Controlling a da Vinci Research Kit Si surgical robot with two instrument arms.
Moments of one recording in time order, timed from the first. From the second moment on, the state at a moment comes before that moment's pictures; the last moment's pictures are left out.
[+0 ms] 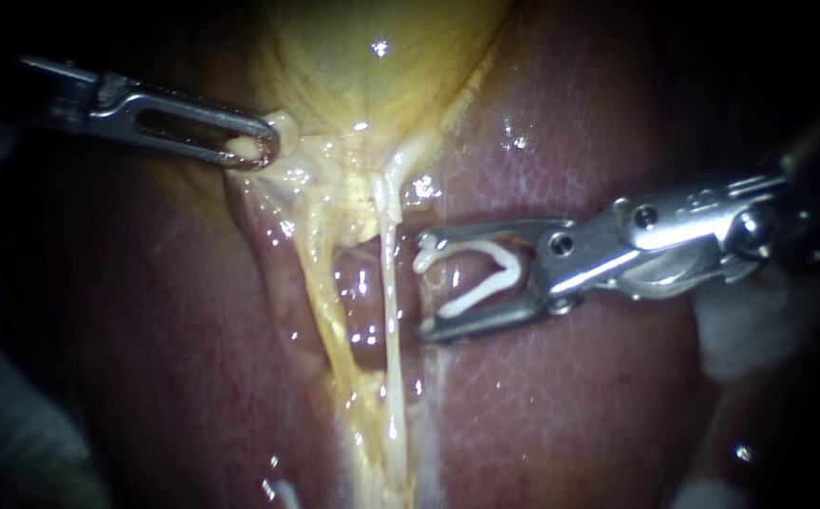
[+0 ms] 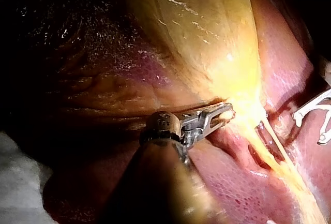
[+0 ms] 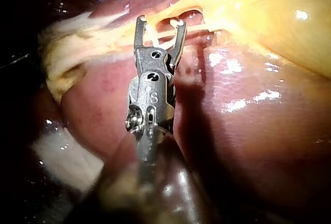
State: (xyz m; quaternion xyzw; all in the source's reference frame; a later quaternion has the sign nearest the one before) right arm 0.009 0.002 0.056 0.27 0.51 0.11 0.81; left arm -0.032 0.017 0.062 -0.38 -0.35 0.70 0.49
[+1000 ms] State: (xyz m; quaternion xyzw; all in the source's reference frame) right arm 0.012 -0.001 0.066 0.37 0.48 0.18 0.78; left arm -0.032 0.017 0.062 -0.38 -0.35 0.70 0.49
